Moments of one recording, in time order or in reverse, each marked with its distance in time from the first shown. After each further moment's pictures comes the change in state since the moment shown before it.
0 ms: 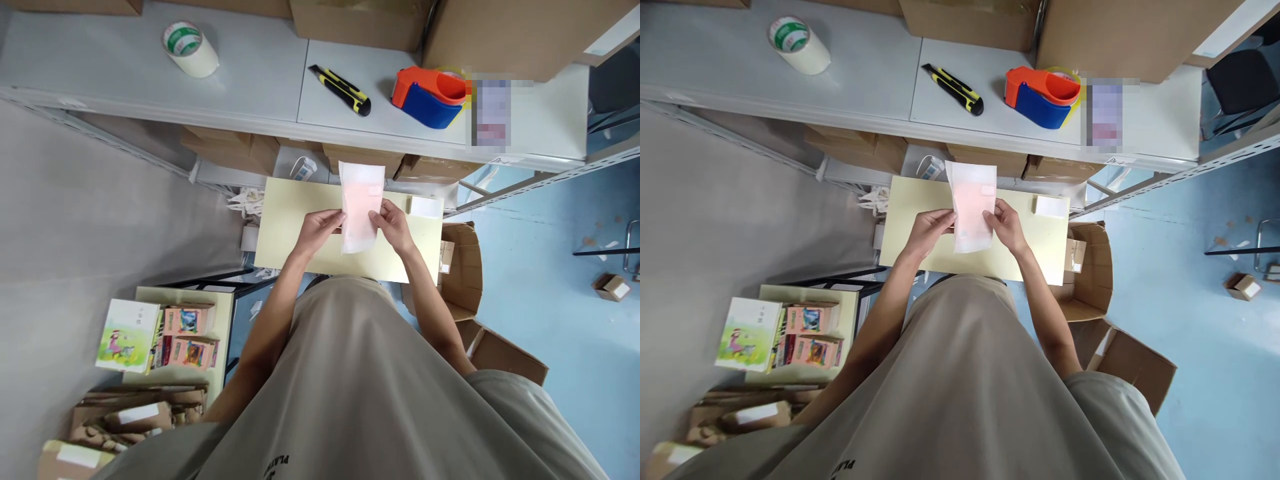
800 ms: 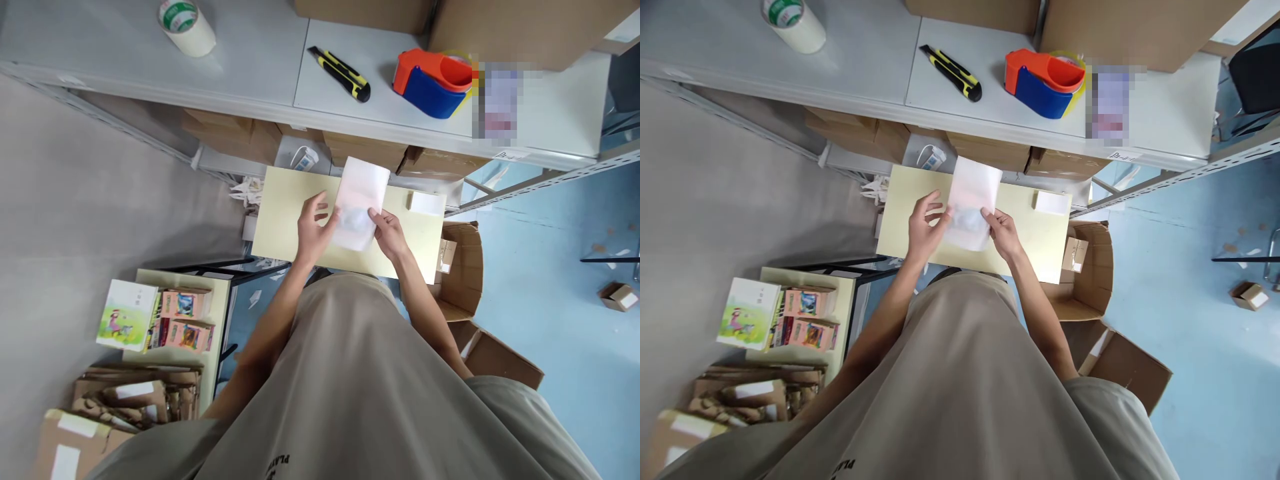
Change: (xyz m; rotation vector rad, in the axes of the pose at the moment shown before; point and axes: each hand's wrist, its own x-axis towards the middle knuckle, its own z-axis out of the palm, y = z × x) left_hand -0.015 -0.035 0.015 0.362 0.343 0.304; right_hand -0.026 0.009 0.008 0.214 0.042 0.196
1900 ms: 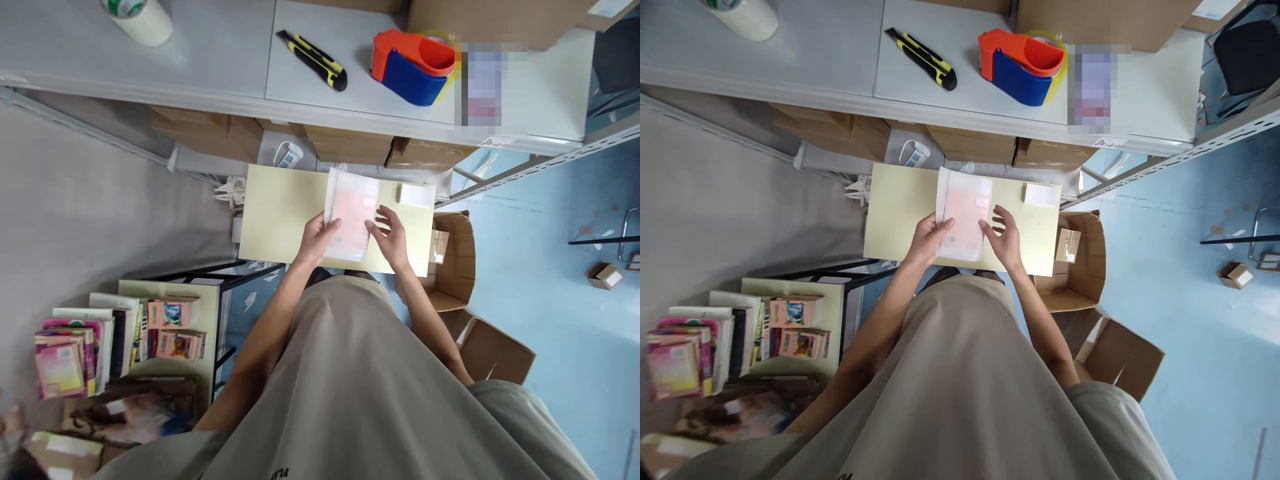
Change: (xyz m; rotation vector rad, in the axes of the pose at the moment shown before) left_hand -0.018 -0.008 0.034 -0.336 -0.233 -0.337; right_hand -0.040 0.013 -0.041 -0.475 0.249 -0.175
